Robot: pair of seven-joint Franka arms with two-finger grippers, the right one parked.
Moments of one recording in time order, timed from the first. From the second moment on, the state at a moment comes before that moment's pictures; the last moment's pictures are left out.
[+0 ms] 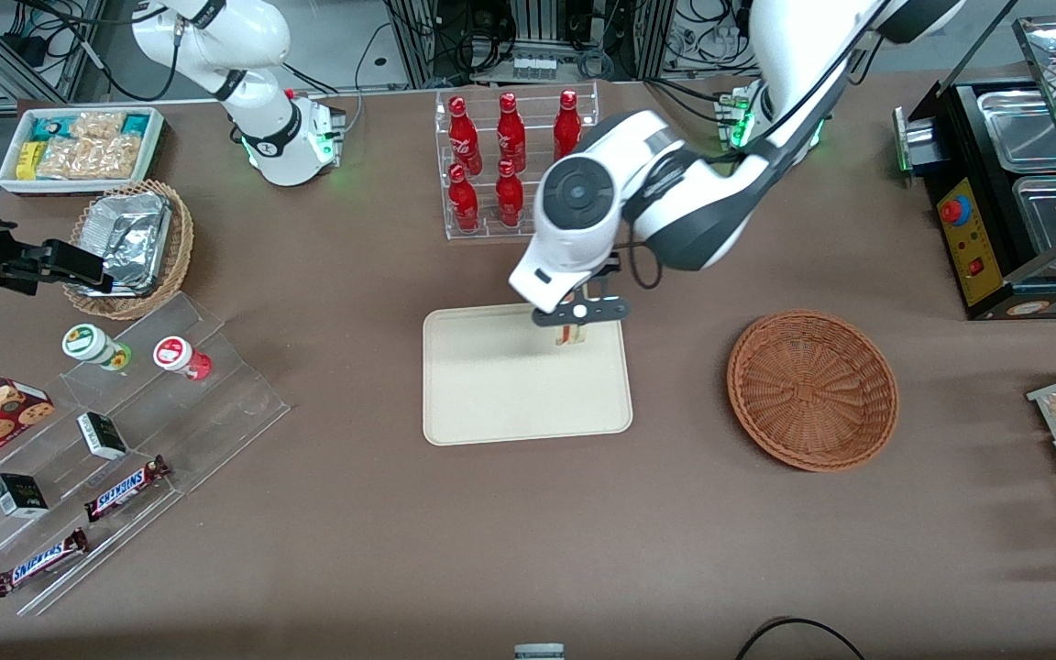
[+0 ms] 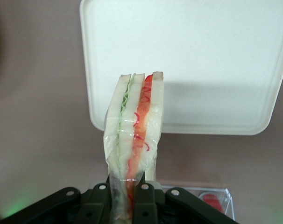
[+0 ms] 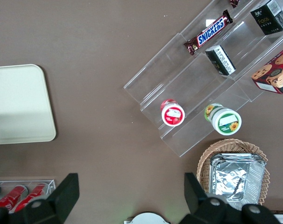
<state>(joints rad) -0.29 0.57 -0.63 -1.42 0.17 1.74 -0.99</state>
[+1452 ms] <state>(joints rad) -0.48 0.91 -0.53 -1.27 0.44 1.99 -1.13</state>
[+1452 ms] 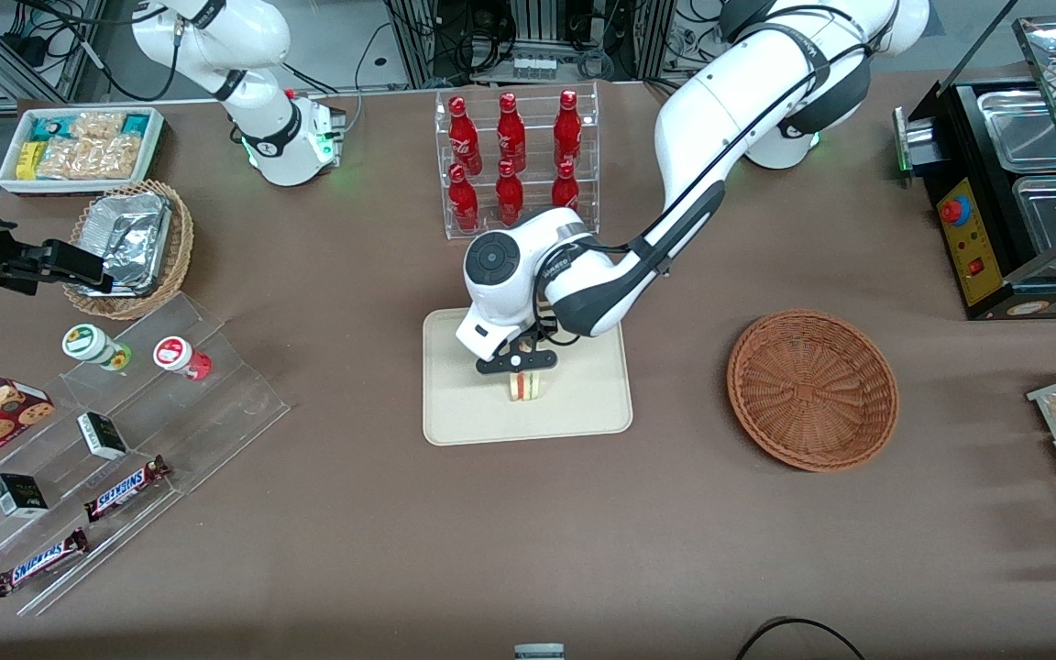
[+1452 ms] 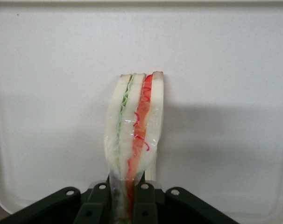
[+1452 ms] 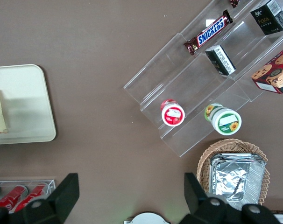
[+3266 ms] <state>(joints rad) -0.04 0.21 -0.52 -1.54 0.13 1.63 -0.87</state>
